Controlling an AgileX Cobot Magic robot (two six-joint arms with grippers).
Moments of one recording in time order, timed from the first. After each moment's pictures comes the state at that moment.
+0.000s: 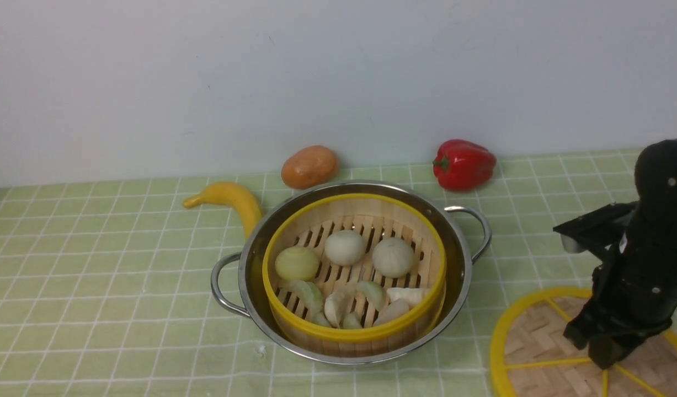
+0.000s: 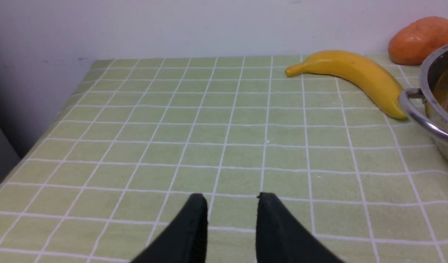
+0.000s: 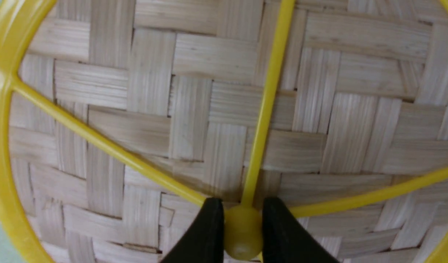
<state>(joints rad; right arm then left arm) 0.24 1.71 -1.06 0.07 1.14 -0.13 0.22 0.00 0.01 -0.15 0.36 0.21</state>
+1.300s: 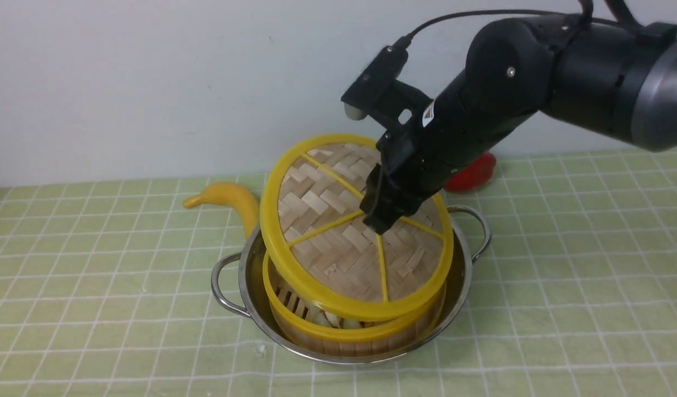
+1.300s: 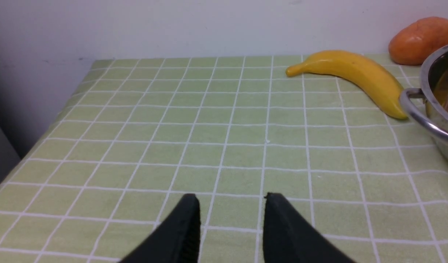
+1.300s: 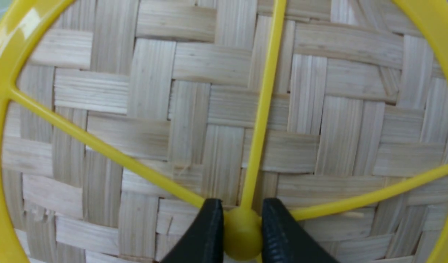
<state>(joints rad) 0.59 1.88 -1.63 0.26 0.93 -0.48 0.22 0.00 0.01 -0.15 0.36 0.21</state>
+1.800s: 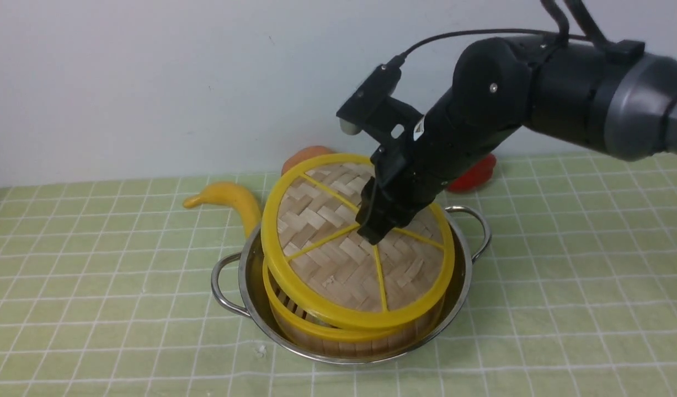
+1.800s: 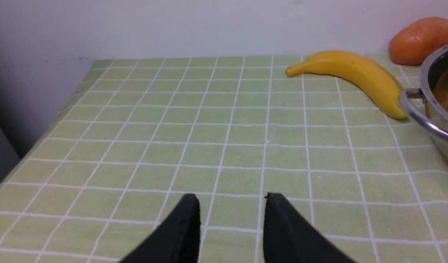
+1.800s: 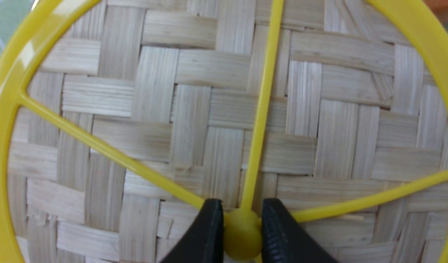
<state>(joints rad) 0.59 1.93 -1.63 0.28 0.91 -0.48 0.22 0.00 0.01 -0.15 0.36 0.21</state>
